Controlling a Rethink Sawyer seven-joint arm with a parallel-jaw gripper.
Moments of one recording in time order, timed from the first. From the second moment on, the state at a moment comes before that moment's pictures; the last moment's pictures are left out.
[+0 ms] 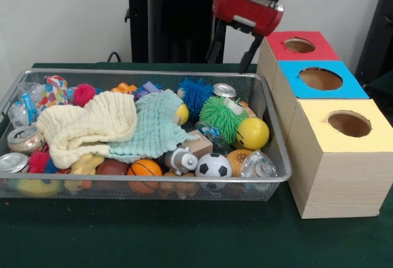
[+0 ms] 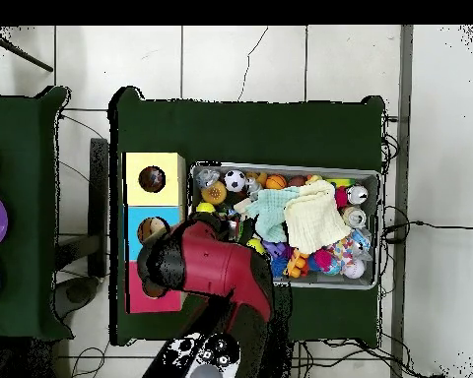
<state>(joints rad) 0.24 -0.62 -0.47 1.69 0.11 0.31 1.66</state>
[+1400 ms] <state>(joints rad) 0.01 -0.63 -0.41 1.96 0.01 0.08 1.66</state>
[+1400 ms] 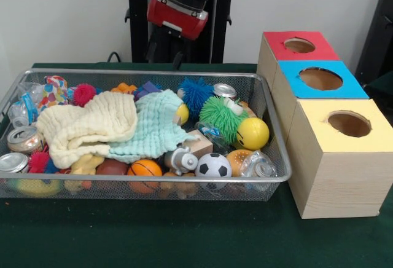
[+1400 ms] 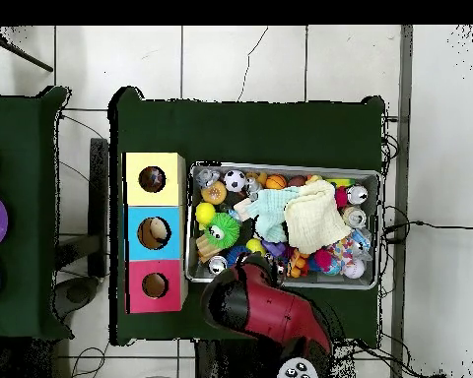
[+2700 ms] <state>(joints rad) -0.22 -0.64 -0.34 2.00 -0.19 0.03 1.66</state>
